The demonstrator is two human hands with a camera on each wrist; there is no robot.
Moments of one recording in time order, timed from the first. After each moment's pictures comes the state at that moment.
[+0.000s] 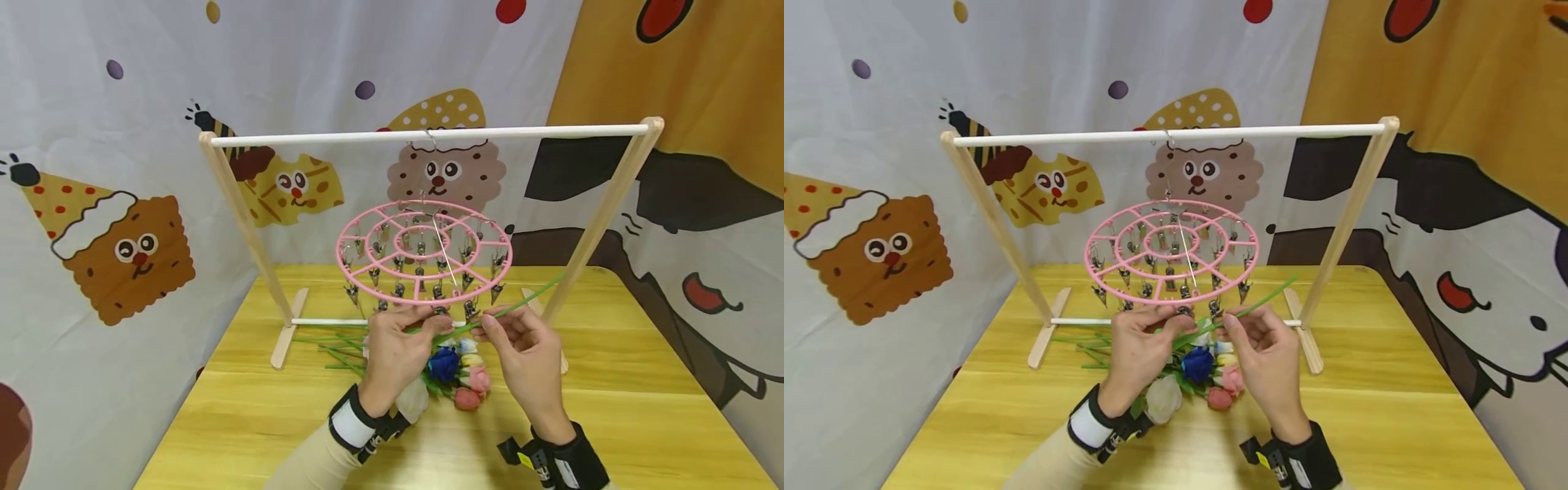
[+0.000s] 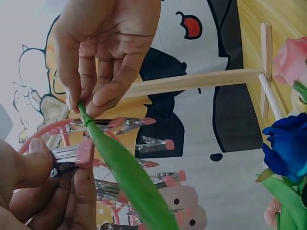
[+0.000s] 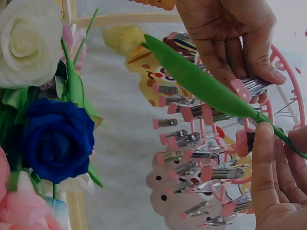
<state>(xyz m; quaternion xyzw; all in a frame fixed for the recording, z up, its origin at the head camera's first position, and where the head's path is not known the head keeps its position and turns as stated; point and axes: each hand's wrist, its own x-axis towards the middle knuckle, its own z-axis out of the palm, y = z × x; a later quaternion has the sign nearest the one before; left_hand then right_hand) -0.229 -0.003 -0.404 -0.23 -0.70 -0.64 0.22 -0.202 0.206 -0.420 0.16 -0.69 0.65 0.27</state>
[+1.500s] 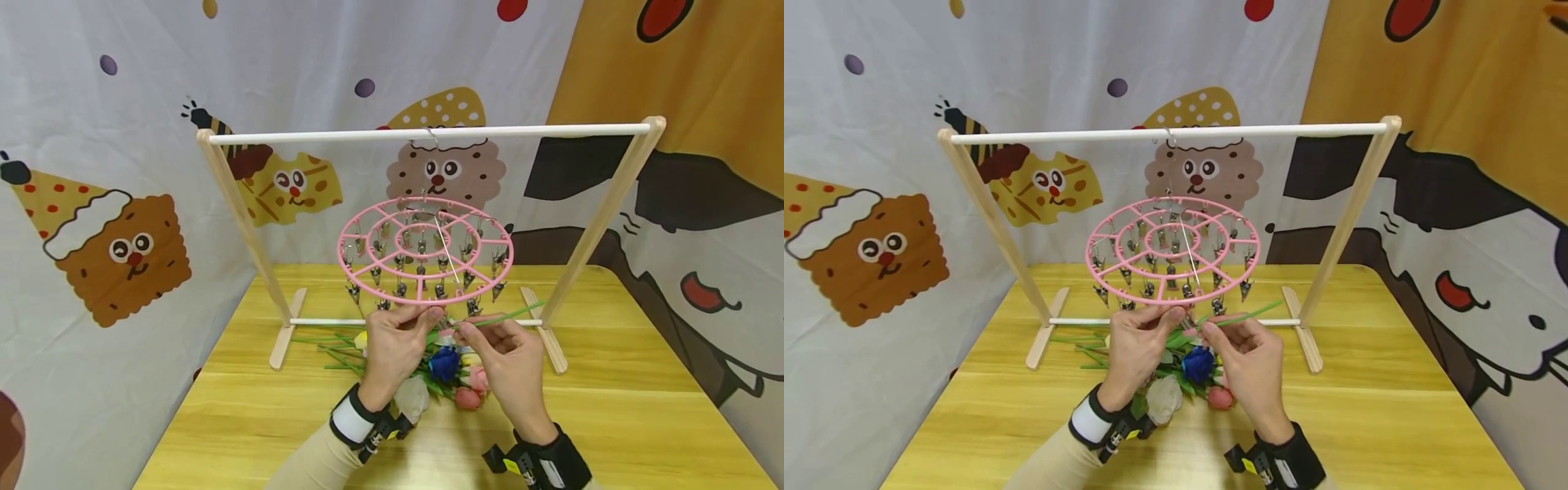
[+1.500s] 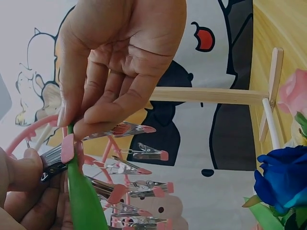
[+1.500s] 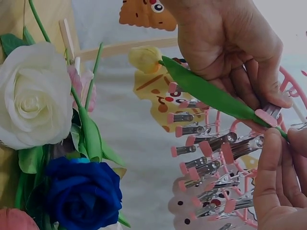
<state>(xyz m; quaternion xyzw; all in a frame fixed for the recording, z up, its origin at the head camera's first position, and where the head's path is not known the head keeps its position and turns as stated) -0.238 -0.007 -0.414 -0.23 -0.64 -0.71 0.20 -0.201 0.181 -0.426 0.11 -0.71 0.65 0.24</state>
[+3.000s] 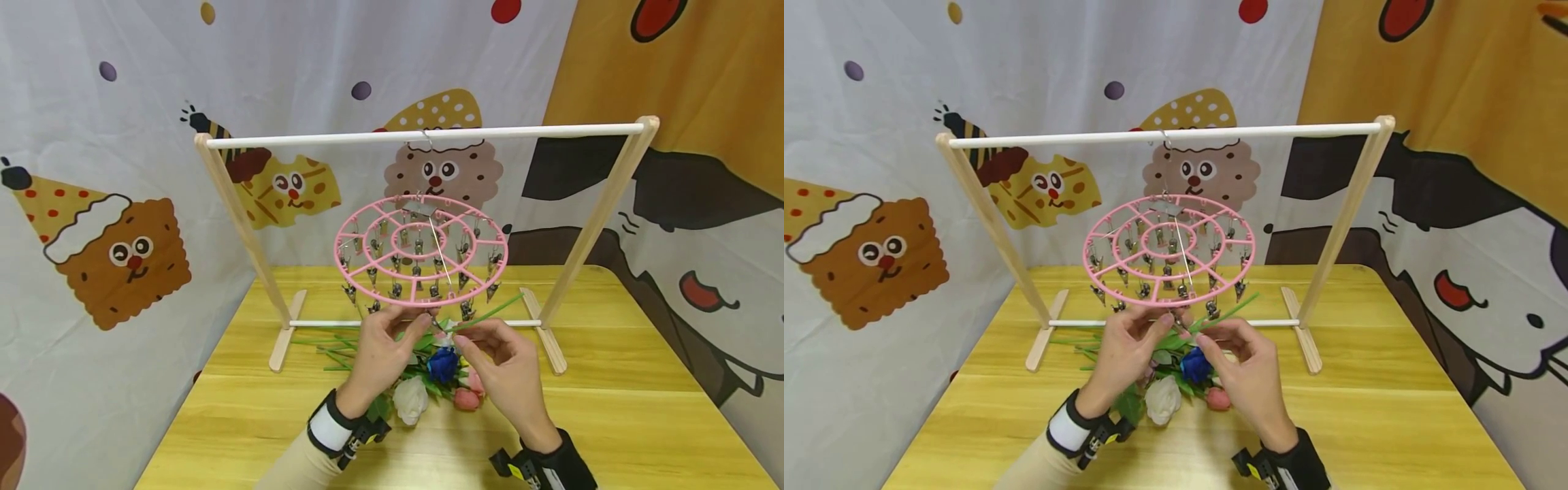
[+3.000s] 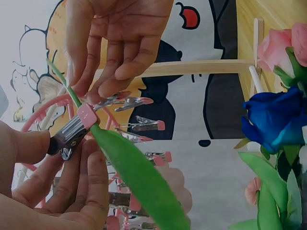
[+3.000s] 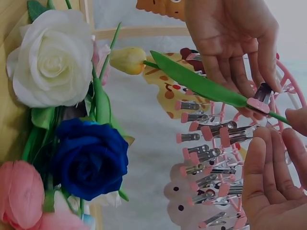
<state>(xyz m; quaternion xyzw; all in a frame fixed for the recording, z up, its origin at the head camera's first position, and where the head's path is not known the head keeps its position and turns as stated) -0.237 -0.031 -0.415 -0.28 -0.70 -0.64 0.12 -0.196 0.192 -0.437 0.18 -0.73 0.63 0.22</state>
